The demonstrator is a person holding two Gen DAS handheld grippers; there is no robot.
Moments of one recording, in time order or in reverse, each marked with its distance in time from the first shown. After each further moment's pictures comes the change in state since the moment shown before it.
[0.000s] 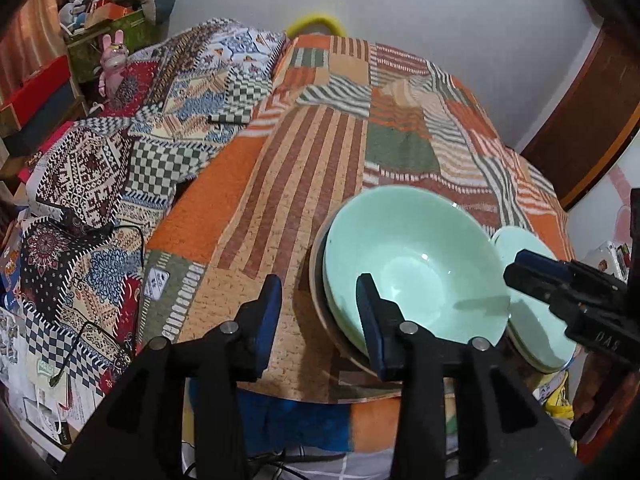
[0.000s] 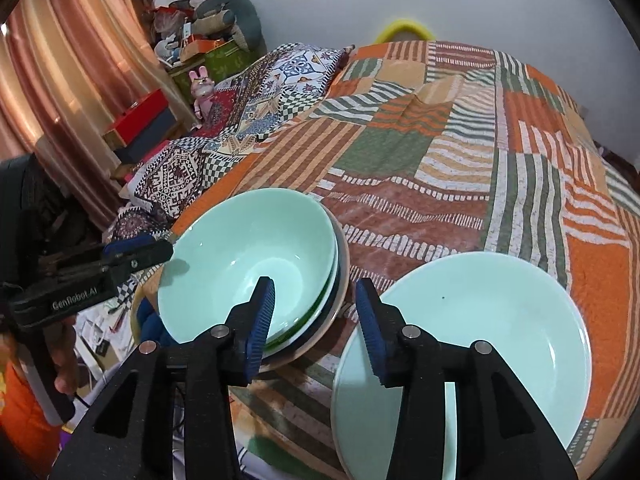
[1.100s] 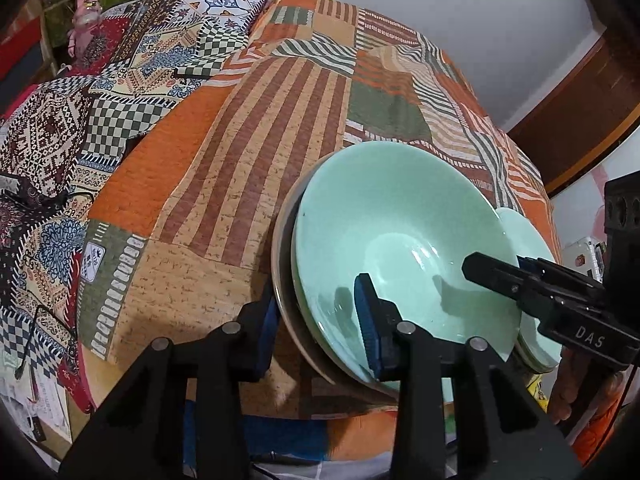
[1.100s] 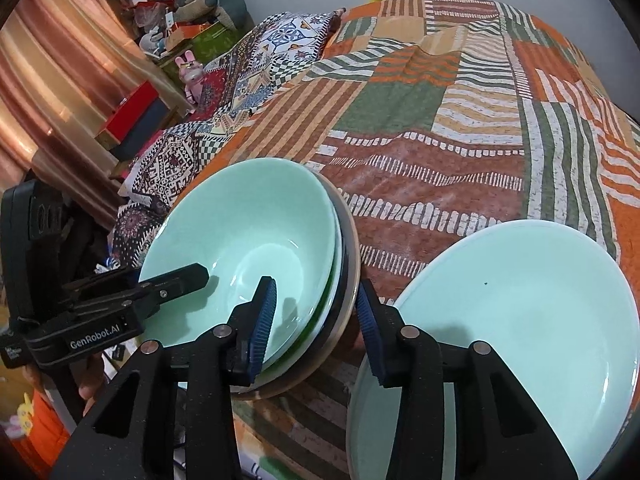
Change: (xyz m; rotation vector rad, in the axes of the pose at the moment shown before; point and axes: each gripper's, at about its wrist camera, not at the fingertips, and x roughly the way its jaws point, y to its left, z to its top) left arm 0.042 -0.001 -0.003 -0.039 0.110 -0.120; right arm 0.038 -0.013 0.001 0.090 0.106 0.058
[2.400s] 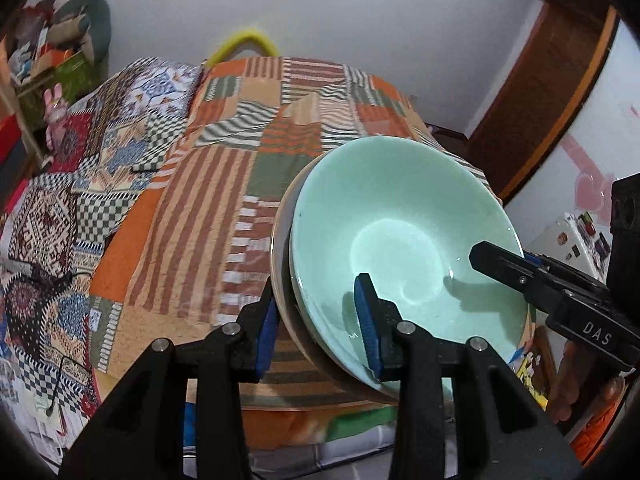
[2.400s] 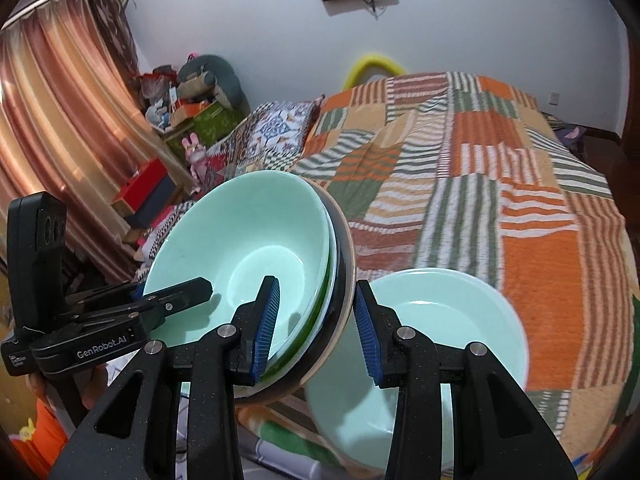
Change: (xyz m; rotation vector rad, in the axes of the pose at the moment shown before) left arm -0.076 -0.131 0.007 0.213 -0.135 -0.004; right arm -0.126 -0.026 -0.014 0.051 -0.282 -0.019
